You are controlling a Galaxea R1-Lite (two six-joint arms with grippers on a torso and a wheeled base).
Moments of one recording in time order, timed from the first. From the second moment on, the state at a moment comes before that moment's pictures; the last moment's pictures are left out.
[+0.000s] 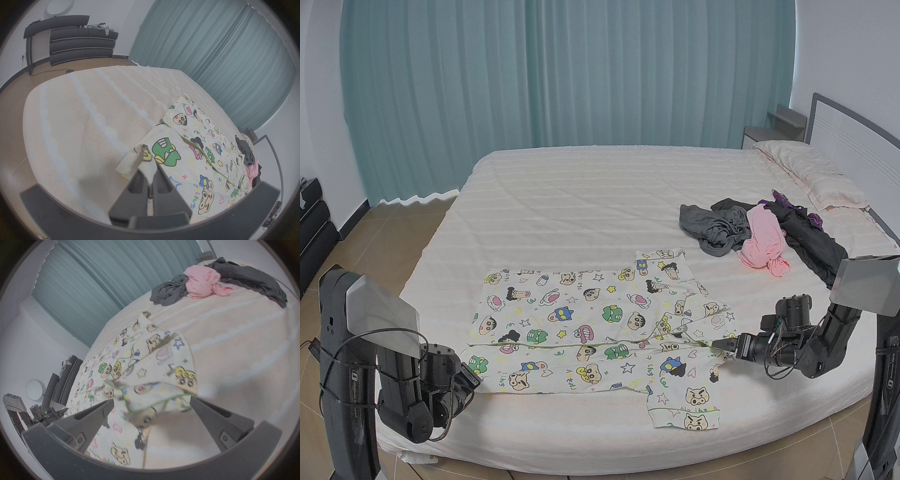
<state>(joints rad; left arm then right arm) -0.18 2.42 -0.25 -1.46 0.27 -0.89 0.09 2.33 -0.63 -0.97 0.31 0.39</state>
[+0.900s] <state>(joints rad) -0.18 2.43 -0.25 -1.46 0.26 -0.89 0.24 2.31 -0.14 -1.33 0.37 0.38</state>
